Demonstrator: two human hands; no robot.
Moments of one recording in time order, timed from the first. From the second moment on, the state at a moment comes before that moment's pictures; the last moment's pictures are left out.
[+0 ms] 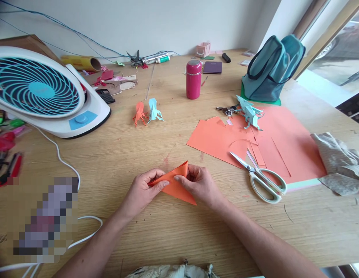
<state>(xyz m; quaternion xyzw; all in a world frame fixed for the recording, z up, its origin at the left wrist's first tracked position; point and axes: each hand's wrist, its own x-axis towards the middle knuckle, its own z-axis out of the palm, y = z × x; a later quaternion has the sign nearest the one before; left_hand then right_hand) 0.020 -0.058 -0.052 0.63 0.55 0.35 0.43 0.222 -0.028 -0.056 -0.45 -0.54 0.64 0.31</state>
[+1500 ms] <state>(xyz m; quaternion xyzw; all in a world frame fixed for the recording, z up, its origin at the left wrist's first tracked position) 0.003 -0.054 -0.055 0.58 0.47 0.46 0.47 0.243 -0.013 -0.061 -0.46 -0.52 0.61 0.39</state>
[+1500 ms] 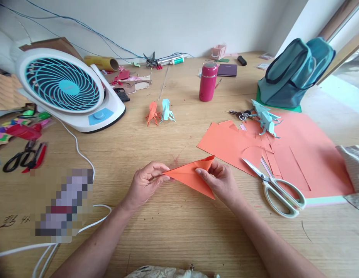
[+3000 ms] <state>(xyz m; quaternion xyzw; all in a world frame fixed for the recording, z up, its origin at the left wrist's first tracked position) 0.010 -0.055 -0.045 0.49 0.43 0.55 0.53 0.242 -0.016 -0.079 -0.42 -0.57 0.47 0.53</state>
